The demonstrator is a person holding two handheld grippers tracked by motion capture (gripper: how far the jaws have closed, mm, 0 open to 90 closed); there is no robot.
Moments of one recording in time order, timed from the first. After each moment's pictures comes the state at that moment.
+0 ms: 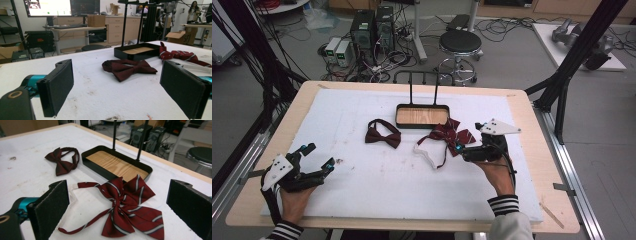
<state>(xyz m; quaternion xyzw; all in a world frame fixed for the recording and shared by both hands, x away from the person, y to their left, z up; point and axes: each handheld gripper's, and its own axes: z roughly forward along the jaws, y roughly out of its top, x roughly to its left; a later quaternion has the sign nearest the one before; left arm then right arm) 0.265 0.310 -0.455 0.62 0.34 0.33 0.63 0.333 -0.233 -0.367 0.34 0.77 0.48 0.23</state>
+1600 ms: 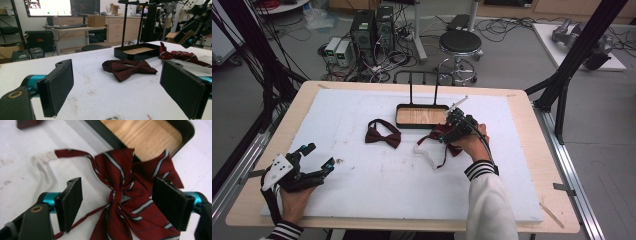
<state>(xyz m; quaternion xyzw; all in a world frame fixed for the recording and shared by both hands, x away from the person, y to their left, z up) 0.265 0.310 -0.455 0.62 0.34 0.33 0.63 0.427 -0.170 -0.384 0.35 0.89 0.24 0.12</state>
